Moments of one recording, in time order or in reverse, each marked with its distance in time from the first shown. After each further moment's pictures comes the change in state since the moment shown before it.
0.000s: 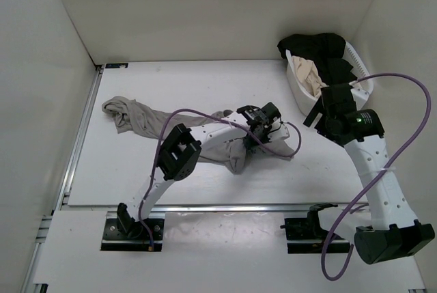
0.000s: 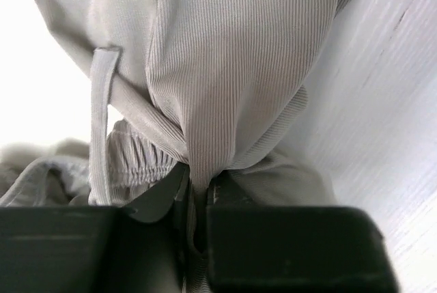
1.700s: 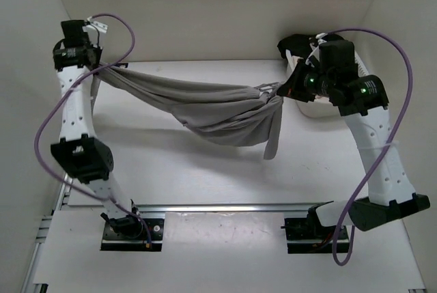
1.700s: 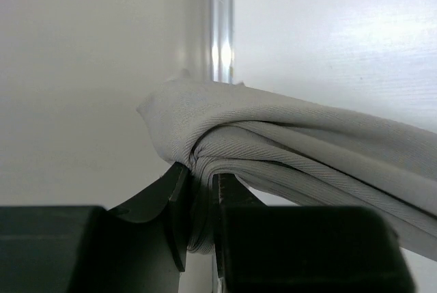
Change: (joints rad) left arm 1.186 -0.636 -0.015 -0.029 -0.140 0.075; right arm 0.121 0.231 0.520 0.075 -0.594 -0.156
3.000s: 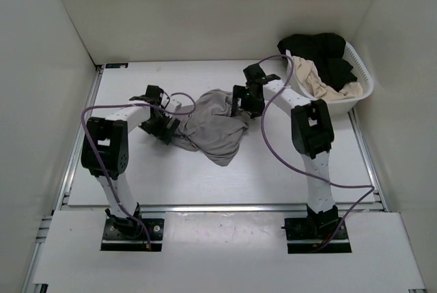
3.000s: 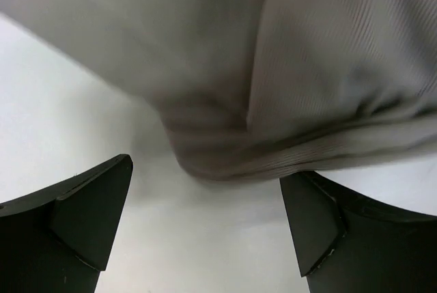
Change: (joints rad) left arm -0.377 0.106 -0.843 0.265 0.206 -0.105; right arm 0.076 0.866 -0.056 0.416 0.051 -0.058
